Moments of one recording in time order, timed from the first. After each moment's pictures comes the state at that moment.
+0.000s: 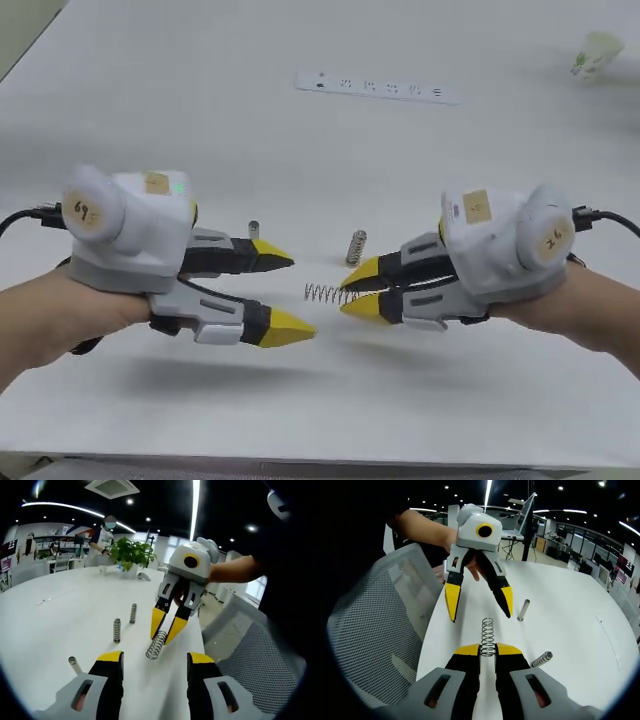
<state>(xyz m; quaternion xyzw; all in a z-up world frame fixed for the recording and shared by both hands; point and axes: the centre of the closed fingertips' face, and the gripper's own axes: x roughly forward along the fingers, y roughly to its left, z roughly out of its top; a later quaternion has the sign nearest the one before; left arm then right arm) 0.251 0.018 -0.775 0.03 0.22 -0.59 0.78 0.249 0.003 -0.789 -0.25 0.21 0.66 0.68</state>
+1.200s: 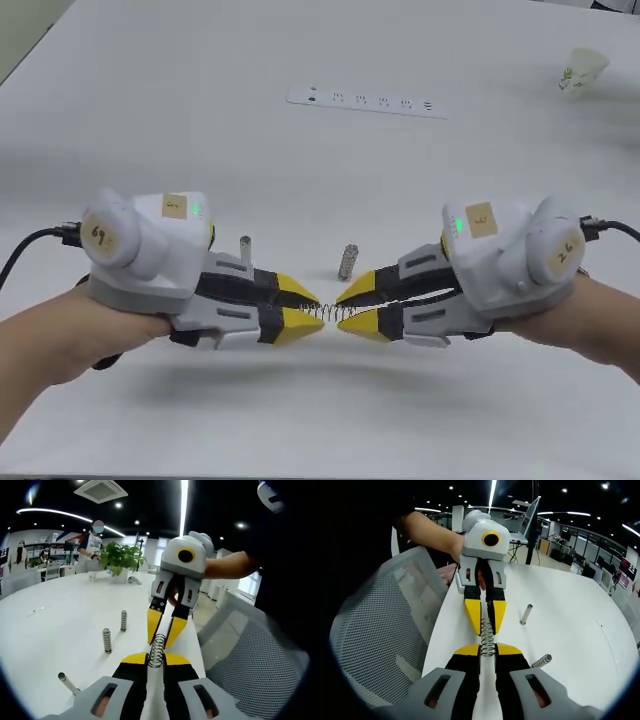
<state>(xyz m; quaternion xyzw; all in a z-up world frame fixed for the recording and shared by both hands) 0.246 0.001 -0.771 0.04 0.19 -0.62 0.76 0.242 0.002 -0.778 -0.25 0.20 0.67 0.67</state>
